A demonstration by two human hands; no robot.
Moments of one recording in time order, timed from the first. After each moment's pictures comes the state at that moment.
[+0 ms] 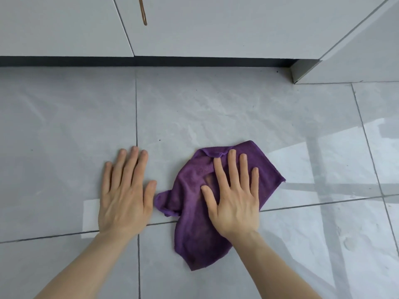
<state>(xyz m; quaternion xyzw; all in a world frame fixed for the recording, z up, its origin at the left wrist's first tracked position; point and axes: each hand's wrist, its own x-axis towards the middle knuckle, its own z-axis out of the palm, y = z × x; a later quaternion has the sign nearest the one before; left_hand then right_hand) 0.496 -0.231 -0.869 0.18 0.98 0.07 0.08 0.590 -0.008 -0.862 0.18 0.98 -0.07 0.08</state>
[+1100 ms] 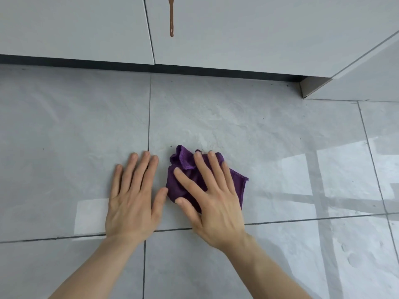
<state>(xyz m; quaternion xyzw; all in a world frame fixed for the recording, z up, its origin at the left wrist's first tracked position) 0.493 -0.234 -0.866 0.19 0.97 0.08 0.09 0.554 -0.044 -0.834 -0.01 0.98 -0.20 0.01</state>
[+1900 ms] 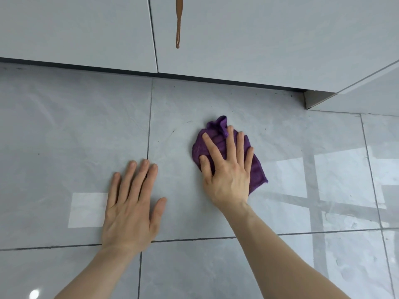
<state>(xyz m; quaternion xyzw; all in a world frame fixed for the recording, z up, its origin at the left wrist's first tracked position) 0.492 -0.236 -0.868 0.19 0.97 0.08 0.10 0.481 -0.006 -0.861 0.17 0.98 -0.13 0.02</state>
